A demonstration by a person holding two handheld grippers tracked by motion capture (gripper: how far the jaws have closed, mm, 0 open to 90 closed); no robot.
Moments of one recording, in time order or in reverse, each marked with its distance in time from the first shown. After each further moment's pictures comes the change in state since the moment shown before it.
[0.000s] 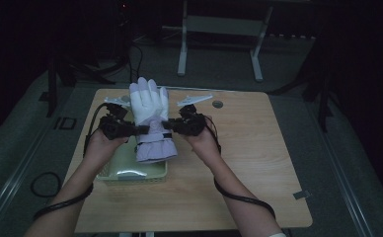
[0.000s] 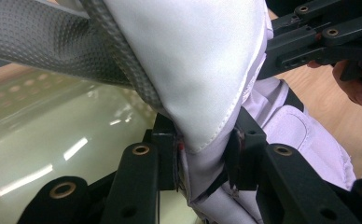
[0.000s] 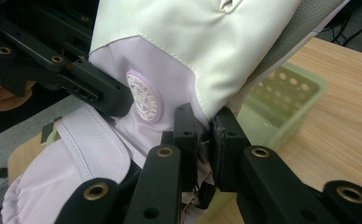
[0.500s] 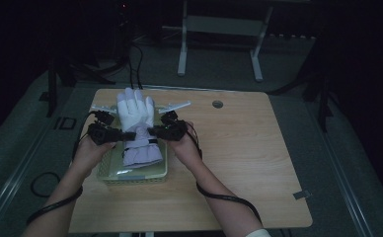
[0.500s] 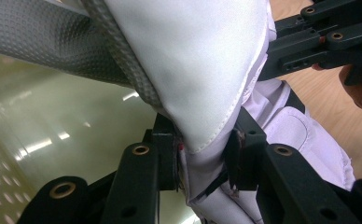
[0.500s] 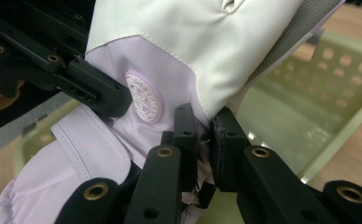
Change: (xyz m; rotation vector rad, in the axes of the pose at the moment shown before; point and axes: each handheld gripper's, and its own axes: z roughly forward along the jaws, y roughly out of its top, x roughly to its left) left arm 0.045 -0.038 0.012 0.059 0.006 -0.077; right arm 0.007 -0.015 0.062 0.056 -0.003 0.037
